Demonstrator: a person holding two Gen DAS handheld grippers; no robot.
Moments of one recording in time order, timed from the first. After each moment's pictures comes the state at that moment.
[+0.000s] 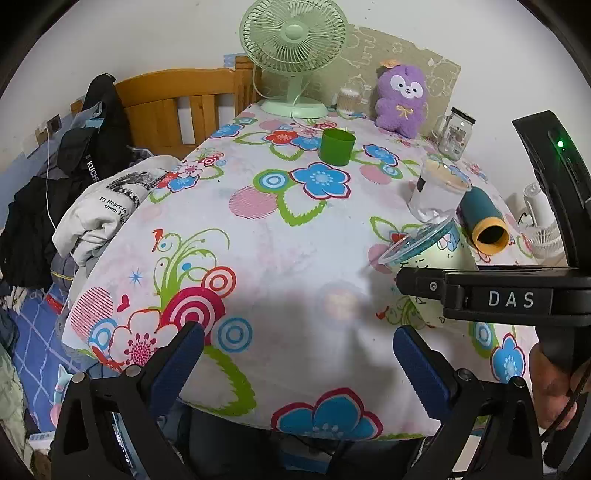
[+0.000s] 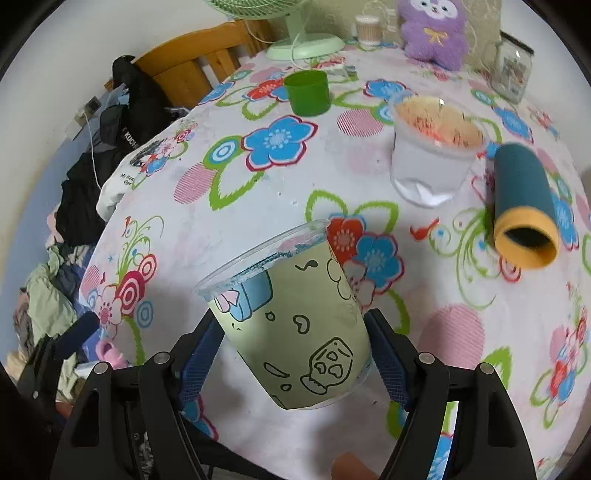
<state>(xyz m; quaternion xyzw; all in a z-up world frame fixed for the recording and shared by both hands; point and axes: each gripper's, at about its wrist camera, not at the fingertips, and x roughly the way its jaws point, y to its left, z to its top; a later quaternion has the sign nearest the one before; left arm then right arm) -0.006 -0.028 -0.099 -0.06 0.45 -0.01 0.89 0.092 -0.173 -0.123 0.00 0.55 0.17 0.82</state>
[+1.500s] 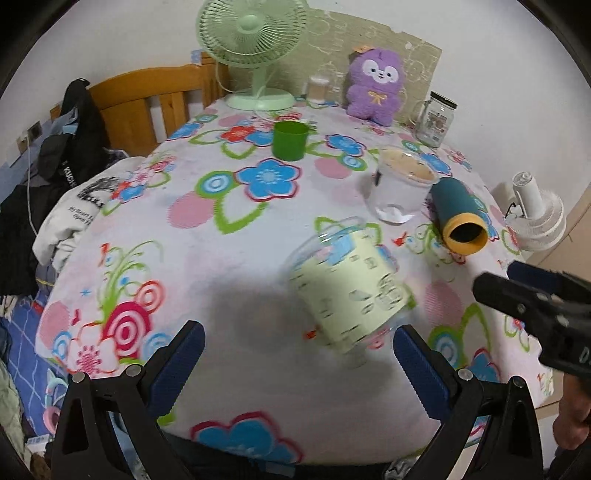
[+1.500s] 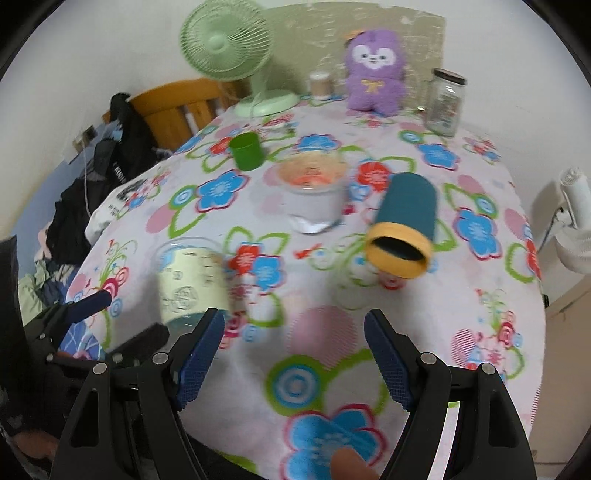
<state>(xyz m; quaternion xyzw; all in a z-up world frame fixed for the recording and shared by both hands) 0.024 -0.087 -0.095 -0.05 0.47 -0.04 0.88 0.058 -0.274 -0.079 -0.01 0.46 0.14 0.88</state>
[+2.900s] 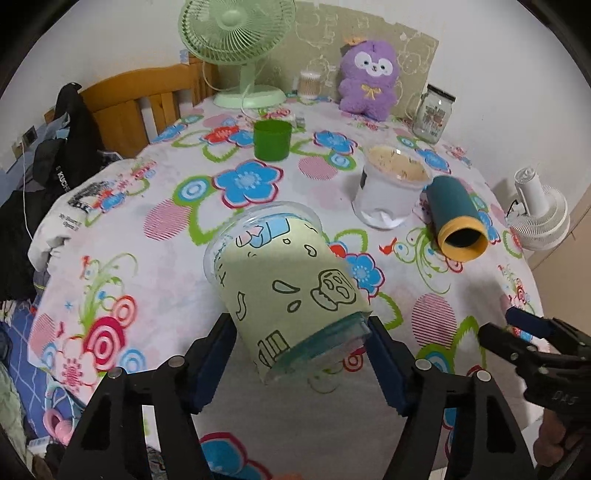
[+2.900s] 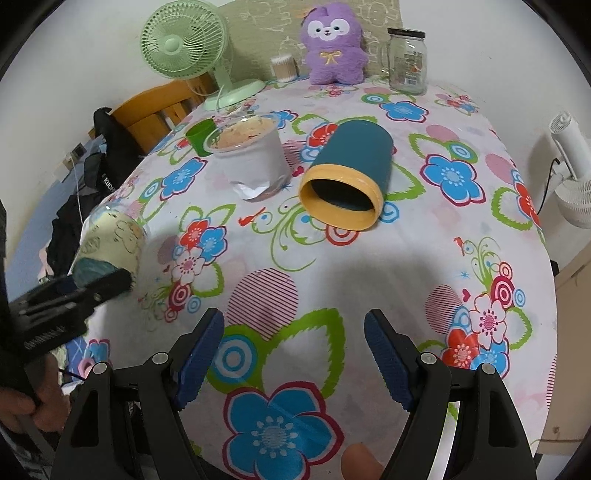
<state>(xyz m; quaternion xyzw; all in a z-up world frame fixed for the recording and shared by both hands) 0.041 -0.107 -0.094 -0.04 0.47 -0.03 0.88 0.055 -0.325 -0.118 0.04 0.48 0.13 0.87</state>
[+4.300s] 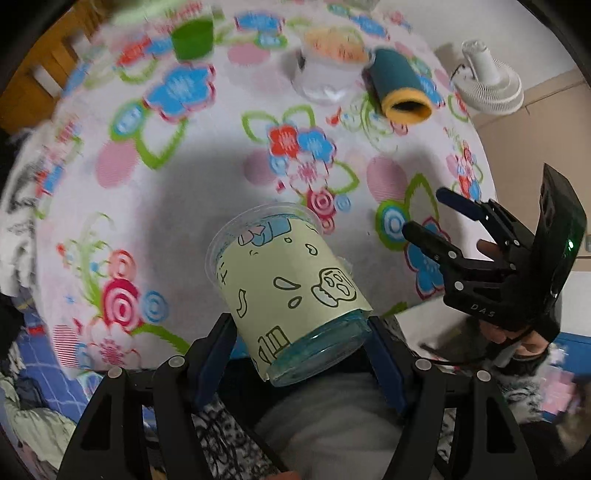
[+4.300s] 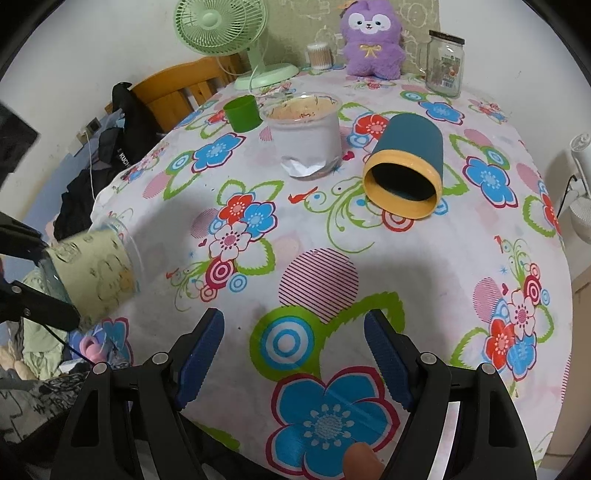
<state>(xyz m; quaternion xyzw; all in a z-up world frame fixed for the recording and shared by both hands) 0.062 -0.095 -0.074 0.03 0.72 -0.20 0.66 0.044 -0.284 -0.123 0.01 0.49 0.16 0.85</state>
